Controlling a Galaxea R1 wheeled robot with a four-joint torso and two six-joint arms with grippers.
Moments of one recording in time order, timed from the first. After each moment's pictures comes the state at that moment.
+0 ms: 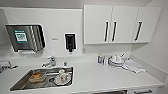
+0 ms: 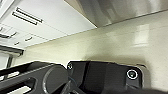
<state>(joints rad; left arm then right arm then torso) 1.46 1.56 -0.93 0.25 -0.36 -0.01 -1.28 1.95 -1.29 0.08 -0.06 -0.04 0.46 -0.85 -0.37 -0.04</state>
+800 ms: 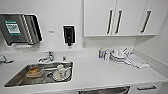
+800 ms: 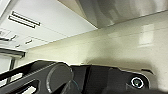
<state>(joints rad) 1.40 1.56 -0.97 0.27 -0.39 -0.06 -1.23 1.96 -1.26 0.09 -0.05 -0.04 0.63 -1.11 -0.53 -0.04</state>
